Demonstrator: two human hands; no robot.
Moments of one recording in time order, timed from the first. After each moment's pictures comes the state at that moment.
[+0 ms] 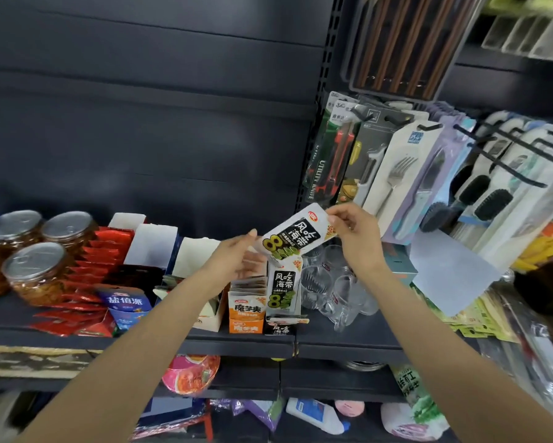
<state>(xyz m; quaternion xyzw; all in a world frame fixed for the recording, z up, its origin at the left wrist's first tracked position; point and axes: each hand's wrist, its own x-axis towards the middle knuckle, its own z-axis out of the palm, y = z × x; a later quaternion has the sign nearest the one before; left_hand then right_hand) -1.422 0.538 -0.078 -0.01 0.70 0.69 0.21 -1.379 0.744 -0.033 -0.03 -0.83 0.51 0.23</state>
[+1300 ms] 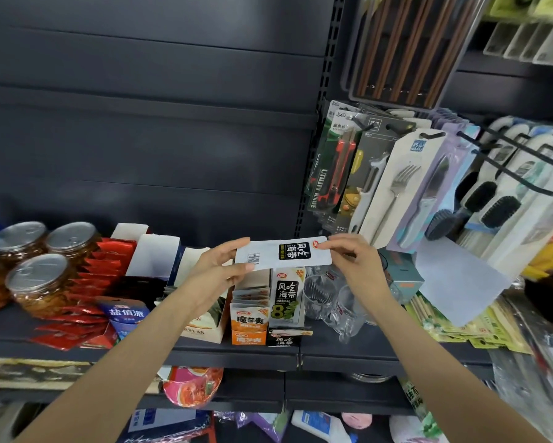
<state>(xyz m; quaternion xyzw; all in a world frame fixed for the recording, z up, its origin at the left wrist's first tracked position) -1.411 0.511 -0.077 0.05 0.64 0.74 0.17 -1.370 0.756 -0.068 -0.01 -0.82 0.55 0.18</state>
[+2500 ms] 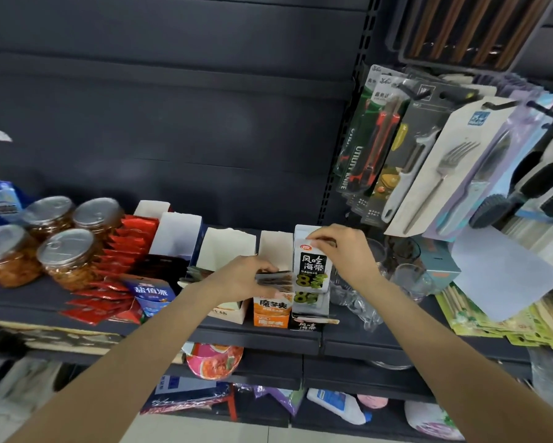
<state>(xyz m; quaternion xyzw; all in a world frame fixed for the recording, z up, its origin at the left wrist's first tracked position) -1.429 0.506 -0.110 0.25 0.92 0.25 0.18 -1.413 0.720 -0.089 0.08 -0.93 0.32 0.14</state>
